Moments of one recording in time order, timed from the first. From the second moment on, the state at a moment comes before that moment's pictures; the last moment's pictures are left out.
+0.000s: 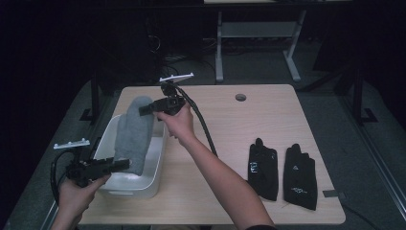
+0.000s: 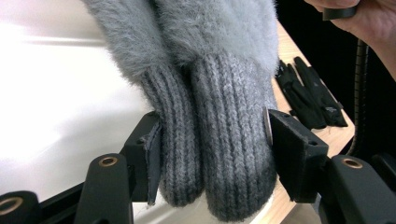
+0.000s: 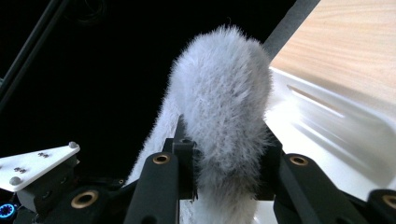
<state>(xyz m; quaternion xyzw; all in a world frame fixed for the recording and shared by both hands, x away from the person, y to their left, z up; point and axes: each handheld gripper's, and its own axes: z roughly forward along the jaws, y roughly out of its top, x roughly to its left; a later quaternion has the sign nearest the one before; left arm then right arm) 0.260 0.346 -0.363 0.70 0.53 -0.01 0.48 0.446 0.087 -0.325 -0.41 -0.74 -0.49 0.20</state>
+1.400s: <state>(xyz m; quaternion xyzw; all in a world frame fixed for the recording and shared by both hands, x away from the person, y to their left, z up) 0.250 0.353 -0.394 0.72 0.57 -0.03 0.40 0.437 0.104 -0.382 -0.41 -0.76 -0.45 0.23</state>
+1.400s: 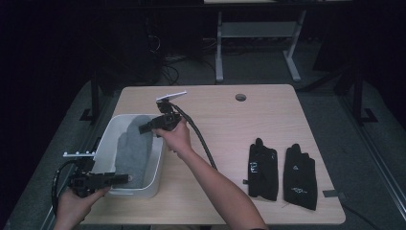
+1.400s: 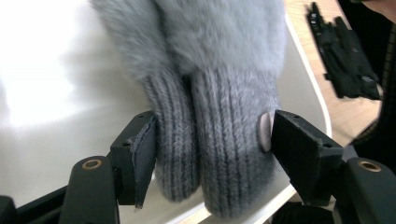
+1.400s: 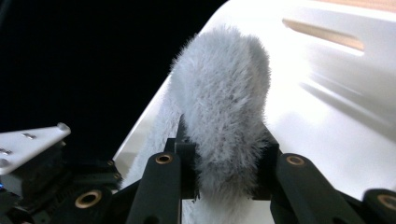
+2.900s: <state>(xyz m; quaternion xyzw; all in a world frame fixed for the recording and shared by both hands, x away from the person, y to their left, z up) 0.250 0.355 -0.374 0.72 0.55 0.01 0.43 0.450 0.104 -0.373 -0.42 -0.77 -0.45 0.17</state>
